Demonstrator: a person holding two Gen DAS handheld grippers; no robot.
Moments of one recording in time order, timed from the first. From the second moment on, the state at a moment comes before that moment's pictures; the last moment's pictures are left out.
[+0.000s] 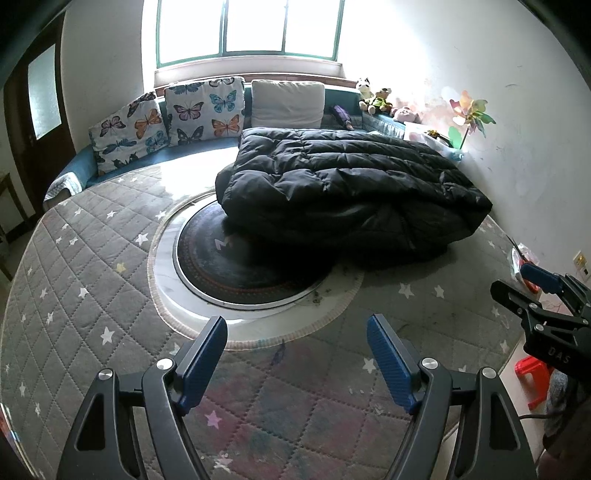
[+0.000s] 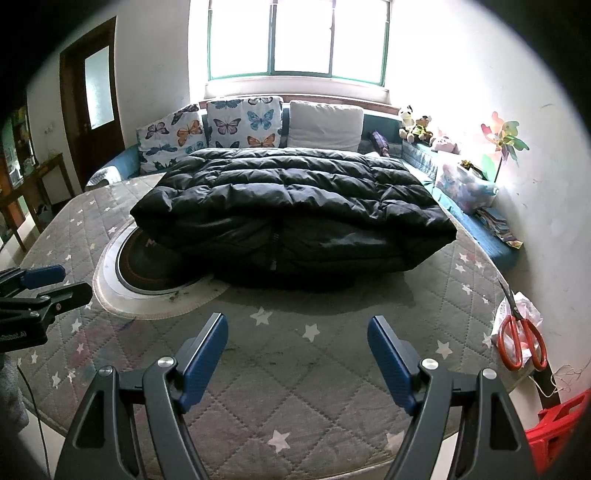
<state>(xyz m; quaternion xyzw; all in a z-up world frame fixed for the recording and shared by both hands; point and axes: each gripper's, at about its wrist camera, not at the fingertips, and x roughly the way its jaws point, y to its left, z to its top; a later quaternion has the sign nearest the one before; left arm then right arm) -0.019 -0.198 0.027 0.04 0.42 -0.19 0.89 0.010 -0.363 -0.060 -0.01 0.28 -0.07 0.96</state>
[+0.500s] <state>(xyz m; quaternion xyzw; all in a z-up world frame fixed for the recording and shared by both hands) -0.021 -0.199 0.025 0.05 0.42 -0.19 0.89 0.009 -0.361 -0.059 -0.01 0.28 -0.07 0.96</state>
